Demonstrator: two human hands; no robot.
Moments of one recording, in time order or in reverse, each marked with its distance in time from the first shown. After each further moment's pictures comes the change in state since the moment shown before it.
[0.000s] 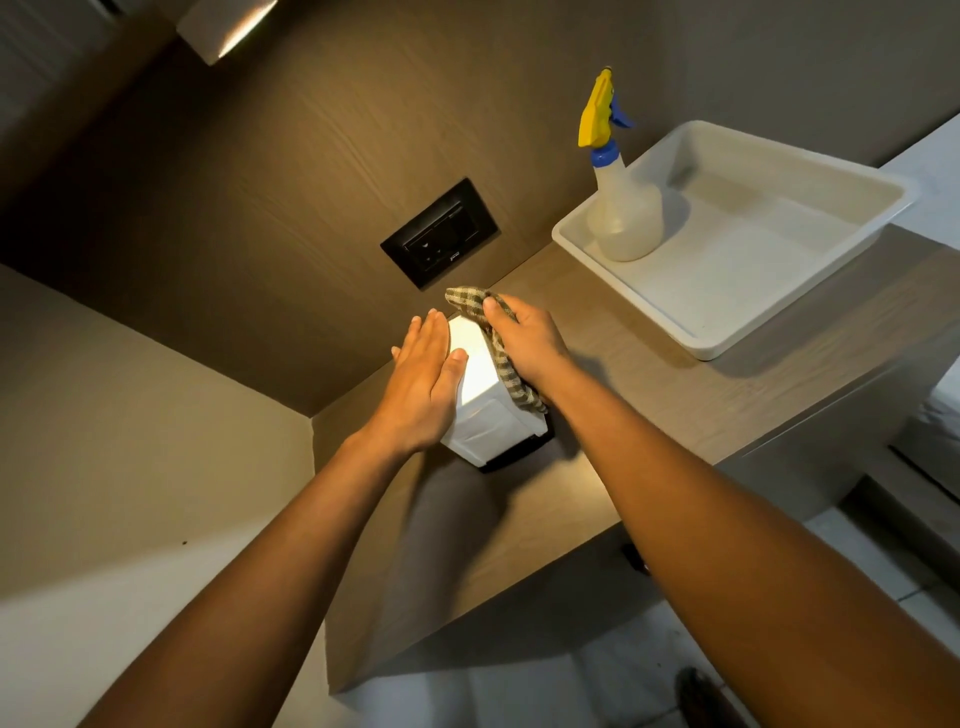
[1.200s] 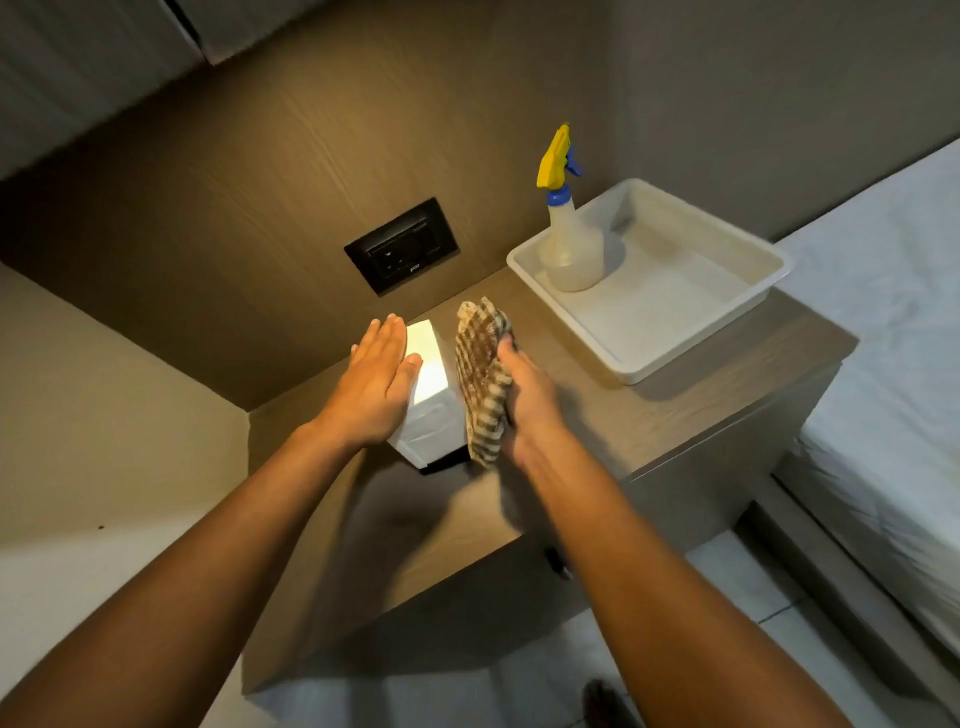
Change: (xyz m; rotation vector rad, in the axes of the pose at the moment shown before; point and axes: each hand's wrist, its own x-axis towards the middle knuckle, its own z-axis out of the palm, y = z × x) left_hand -0.001 0.002 -0.001 0.063 -0.005 0.024; right_hand -0.076 -0.011 -0.025 0.556 0.112 0.323
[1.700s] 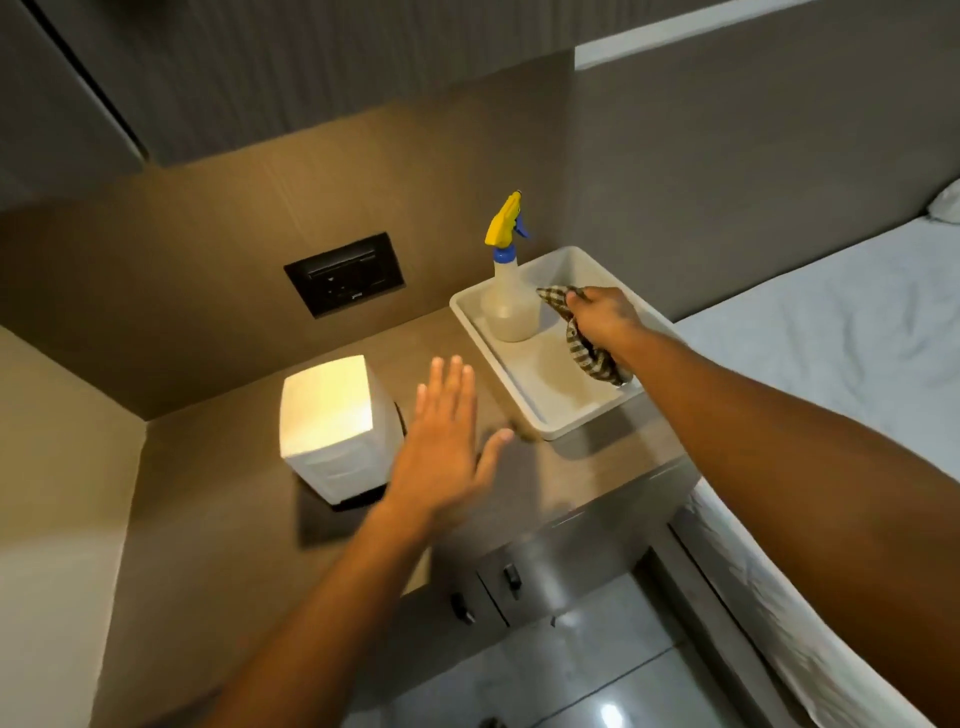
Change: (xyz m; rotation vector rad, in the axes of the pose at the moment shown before) left_hand -0.013 0.145 0.073 -0.052 0.156 0.162; right_hand 0.080 -0.197 -0.101 -1.244 0.361 -0.242
